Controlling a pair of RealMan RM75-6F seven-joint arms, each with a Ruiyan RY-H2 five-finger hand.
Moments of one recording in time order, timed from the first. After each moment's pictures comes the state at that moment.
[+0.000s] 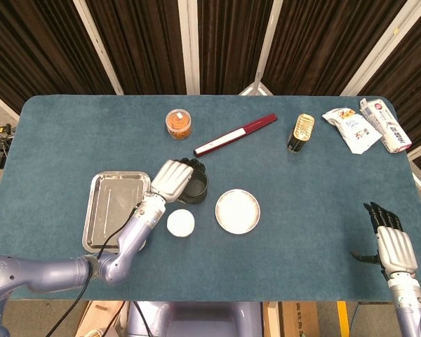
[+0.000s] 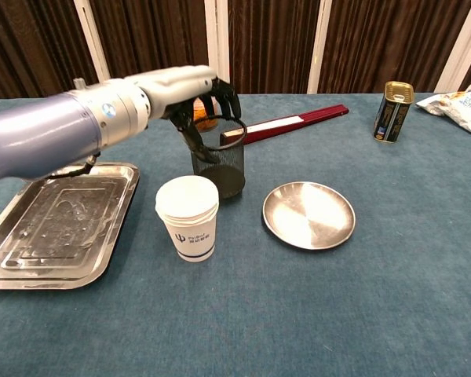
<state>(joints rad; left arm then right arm) -1.01 -1.68 -0.26 -1.43 0.92 0.99 0.45 0.15 -1.18 0.09 -1.61 -1.26 1.24 0.03</state>
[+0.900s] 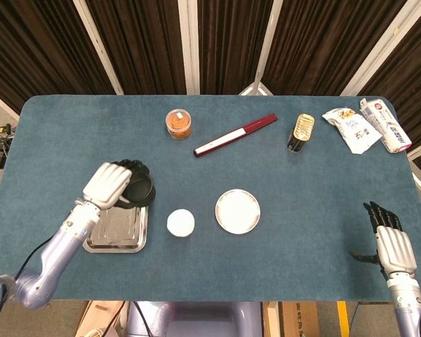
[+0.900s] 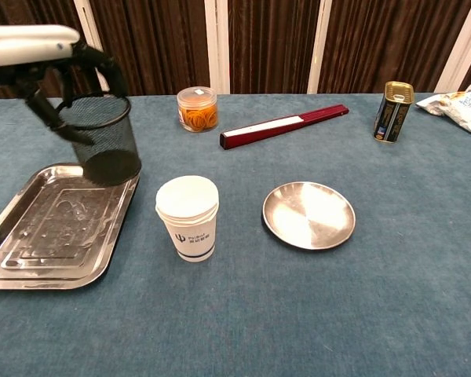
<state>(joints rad) -0.75 -1.22 -0.11 -1.77 1.15 1.07 0.29 0.15 -1.18 0.09 -1.61 -1.26 1.24 0.02</state>
